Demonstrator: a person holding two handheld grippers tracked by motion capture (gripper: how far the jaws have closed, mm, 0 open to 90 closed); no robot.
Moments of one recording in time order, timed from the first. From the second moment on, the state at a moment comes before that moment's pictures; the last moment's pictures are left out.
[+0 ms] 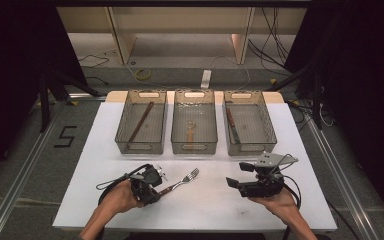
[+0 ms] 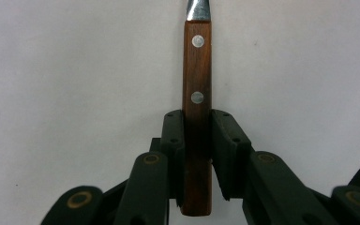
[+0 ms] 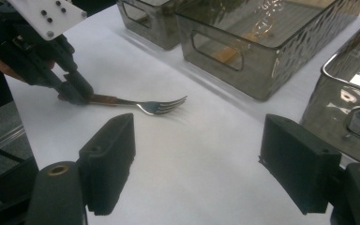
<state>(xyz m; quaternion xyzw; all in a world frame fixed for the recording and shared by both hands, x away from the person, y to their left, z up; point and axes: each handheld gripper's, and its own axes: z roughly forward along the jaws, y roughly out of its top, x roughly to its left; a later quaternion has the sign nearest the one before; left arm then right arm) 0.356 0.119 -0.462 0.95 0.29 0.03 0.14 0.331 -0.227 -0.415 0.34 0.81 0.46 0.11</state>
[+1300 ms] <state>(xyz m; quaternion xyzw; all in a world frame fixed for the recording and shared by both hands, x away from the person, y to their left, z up) 0.343 0.042 -0.417 0.96 0.20 -0.06 0.17 0.288 -0.125 -0.436 0.07 0.91 0.34 0.21</state>
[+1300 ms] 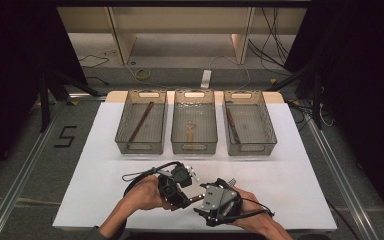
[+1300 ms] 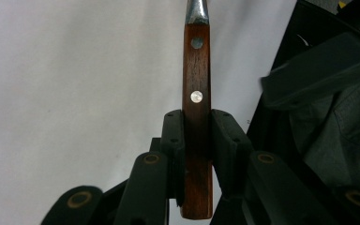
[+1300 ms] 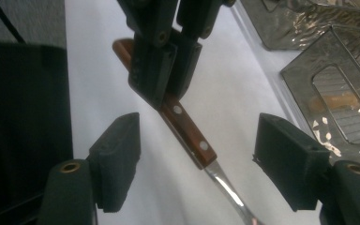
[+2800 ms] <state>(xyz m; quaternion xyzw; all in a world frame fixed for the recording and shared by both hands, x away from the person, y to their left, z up) 0.343 0.072 -0.393 0.94 0.23 -0.03 0.25 0.283 -0.133 -0.438 -0.08 0.93 0.21 0.28</state>
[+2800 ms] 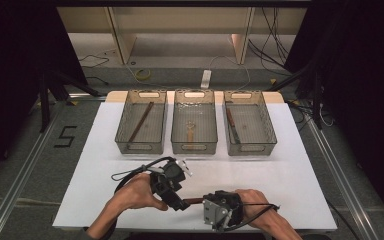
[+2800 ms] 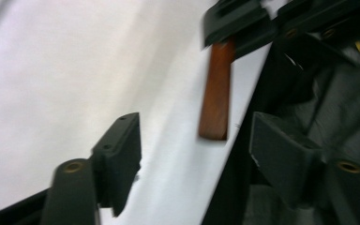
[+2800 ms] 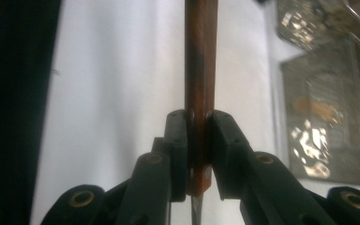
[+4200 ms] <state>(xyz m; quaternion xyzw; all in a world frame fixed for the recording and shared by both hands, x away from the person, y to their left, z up) 0.330 0.160 -0.421 0.82 0.37 0.11 0.42 0.484 -0.241 -0.328 0.42 0.80 0.37 0.21</state>
